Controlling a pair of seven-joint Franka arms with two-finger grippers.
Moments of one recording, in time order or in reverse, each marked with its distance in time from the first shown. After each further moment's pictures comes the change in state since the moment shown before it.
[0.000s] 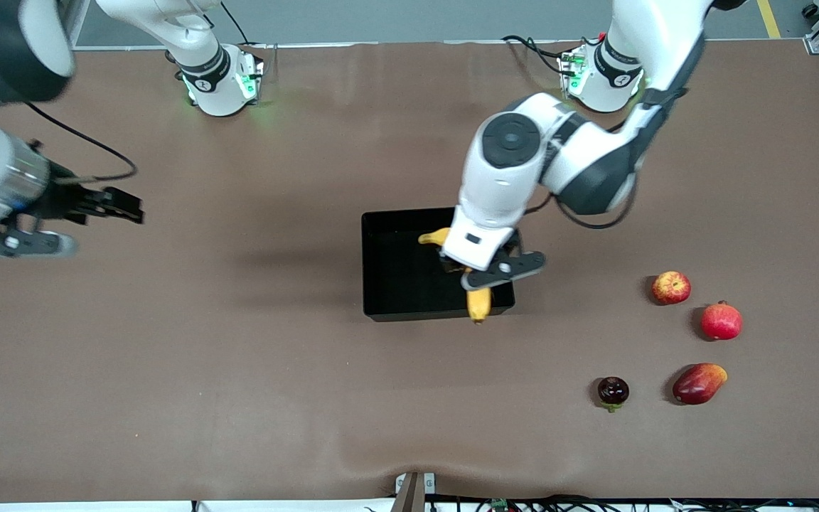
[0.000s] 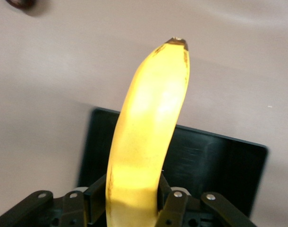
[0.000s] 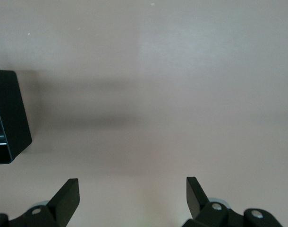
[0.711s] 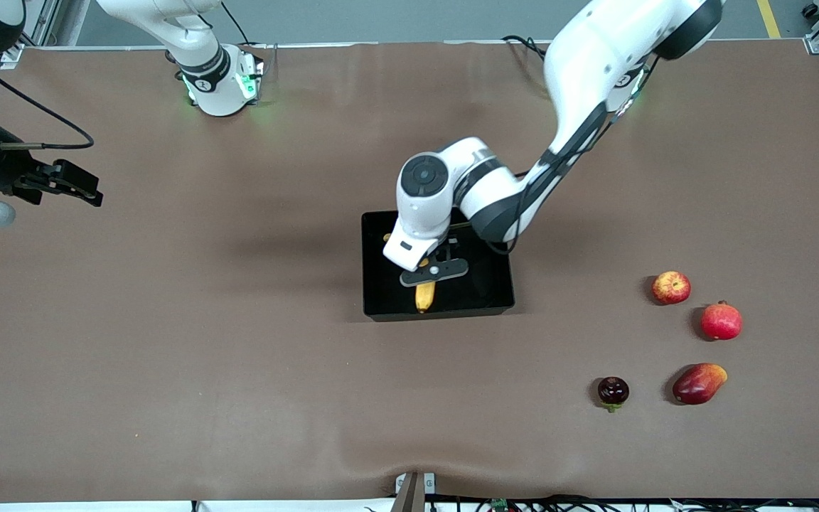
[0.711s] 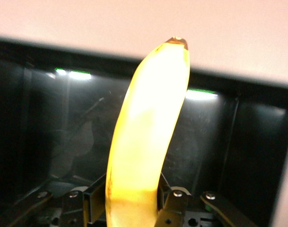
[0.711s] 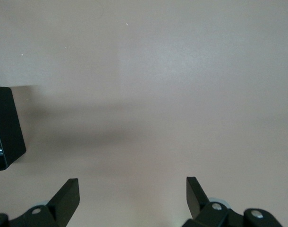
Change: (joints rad) left arm -0.174 0.211 -0.004 0.019 0.128 0.146 -0.197; right arm -0.080 -0.130 -0.002 -0.001 -0.043 -0.038 0.000
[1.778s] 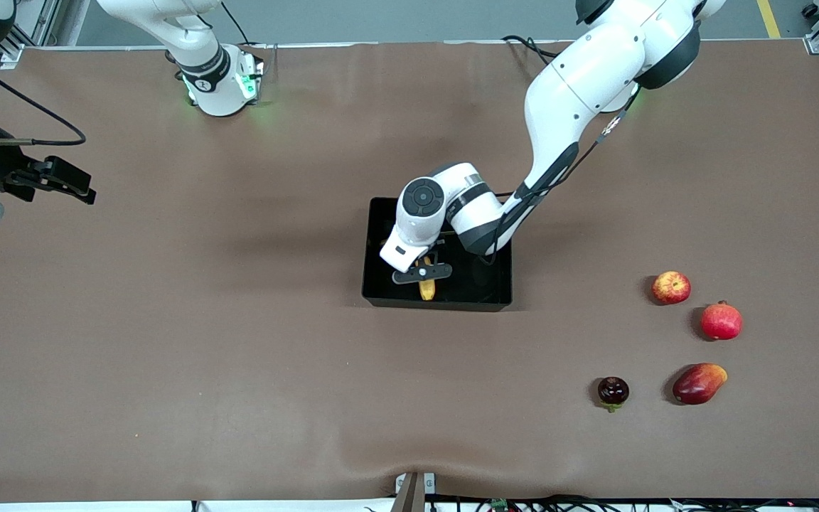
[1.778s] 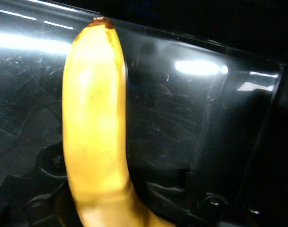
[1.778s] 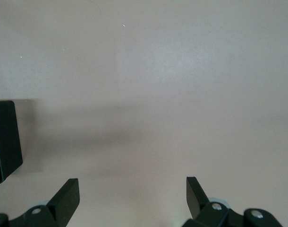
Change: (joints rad) left arm -0.030 0.215 -0.006 -0.071 0.024 0.246 0.006; right arm -0.012 -0.009 -0.001 -0.001 0.000 -0.004 0.000
